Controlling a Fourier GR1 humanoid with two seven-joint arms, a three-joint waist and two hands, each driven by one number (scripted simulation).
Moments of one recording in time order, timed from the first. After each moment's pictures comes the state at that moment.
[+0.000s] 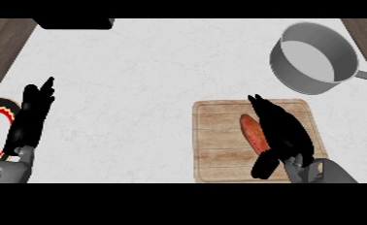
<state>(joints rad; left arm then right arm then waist) -0.10 0.52 -0.12 -1.41 0.08 0.29 0.36 -0.27 -0.49 0.59 -1.78 0.48 0.23 0.97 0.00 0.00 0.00</state>
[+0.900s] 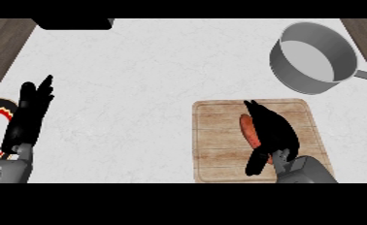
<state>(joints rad) -0.10 0.45 -0.01 -1.42 -0.01 0.20 0.38 -0.21 -0.31 0.48 -1.62 0.61 0.33 0.89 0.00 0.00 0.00</state>
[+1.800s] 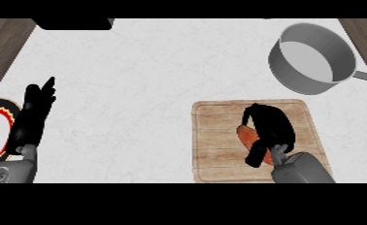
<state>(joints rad) -0.10 0.37 0.06 -1.43 -0.10 0.14 0.38 -0.21 -0.26 0.42 -1.51 0.84 0.27 0.64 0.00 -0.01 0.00</state>
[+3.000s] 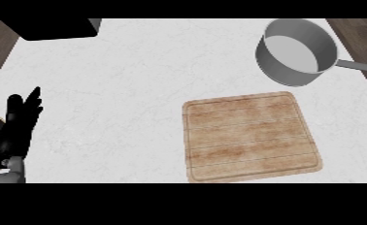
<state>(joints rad) -0.02 0.36 0.13 -1.45 -0.10 0.13 0.37 -0.04 -0.90 -0.42 -1.32 0.51 0.03 -0.14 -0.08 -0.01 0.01</state>
